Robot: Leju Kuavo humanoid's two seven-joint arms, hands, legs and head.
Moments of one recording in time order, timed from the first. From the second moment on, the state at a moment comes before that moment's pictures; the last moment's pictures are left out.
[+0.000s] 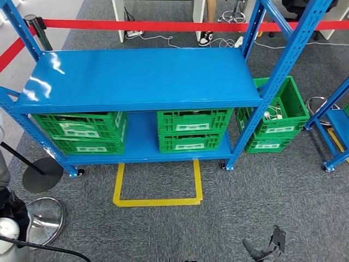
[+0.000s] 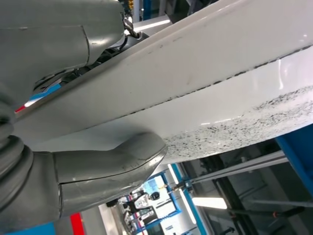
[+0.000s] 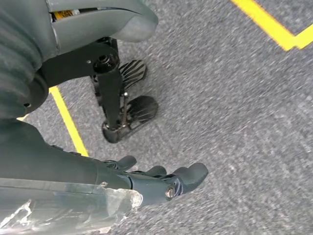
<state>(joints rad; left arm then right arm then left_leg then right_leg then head) 0.01 0.02 0.03 -2.04 -0.29 0.49 -0.52 -0.21 0.13 -0.62 -0.31 0.19 -0.27 -0.03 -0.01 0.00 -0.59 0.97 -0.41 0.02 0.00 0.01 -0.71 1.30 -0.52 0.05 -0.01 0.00</state>
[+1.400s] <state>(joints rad) 0.16 -0.02 0.18 -2.11 -0.21 0.47 -0.61 -0.29 0.02 -0.54 -0.29 0.26 -0.25 0.02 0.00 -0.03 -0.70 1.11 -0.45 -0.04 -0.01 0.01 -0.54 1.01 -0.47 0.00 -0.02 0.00</state>
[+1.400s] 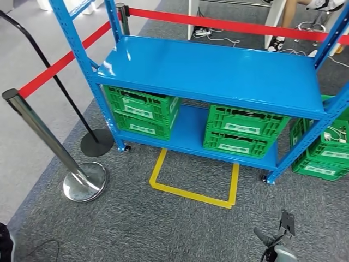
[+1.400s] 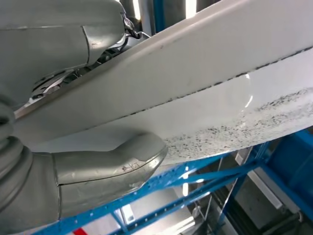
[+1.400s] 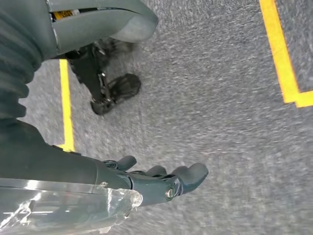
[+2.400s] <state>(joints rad) 0.08 -0.09 0.00 -2.07 -0.32 0.61 -0.63 -0.07 0.16 -0.62 -0.25 0.26 -0.32 -0.29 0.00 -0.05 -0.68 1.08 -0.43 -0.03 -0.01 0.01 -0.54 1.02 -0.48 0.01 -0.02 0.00</state>
